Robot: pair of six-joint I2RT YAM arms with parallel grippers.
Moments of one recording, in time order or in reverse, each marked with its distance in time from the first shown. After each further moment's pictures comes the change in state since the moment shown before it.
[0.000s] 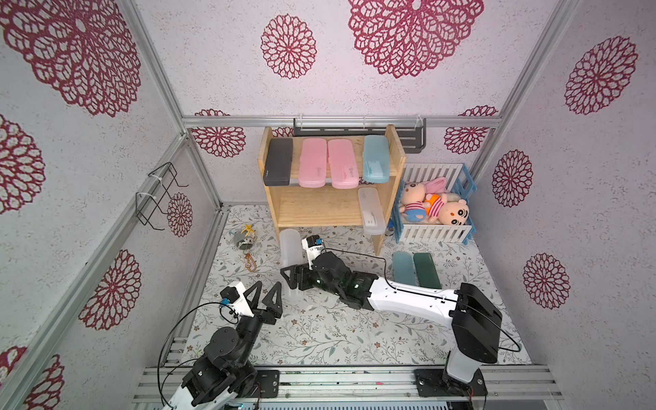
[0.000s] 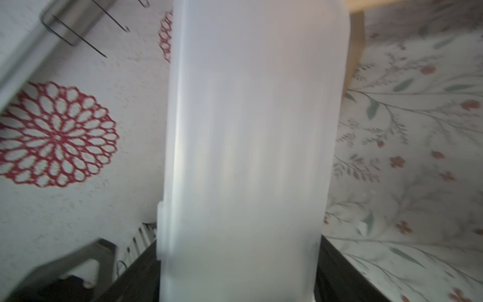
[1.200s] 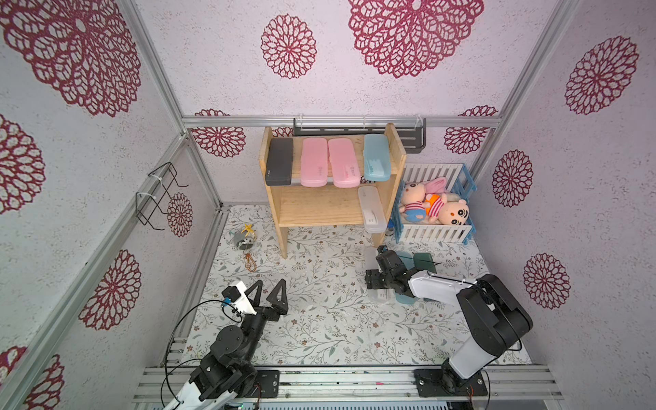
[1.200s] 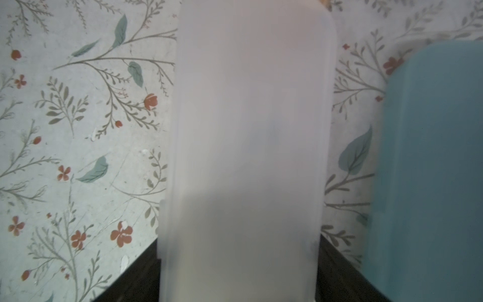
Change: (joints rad) left arm 0.000 0.040 -0.063 0.118 -0.016 -0.069; right arm -0.531 -0.064 -0.431 -0.160 0.040 -0.286
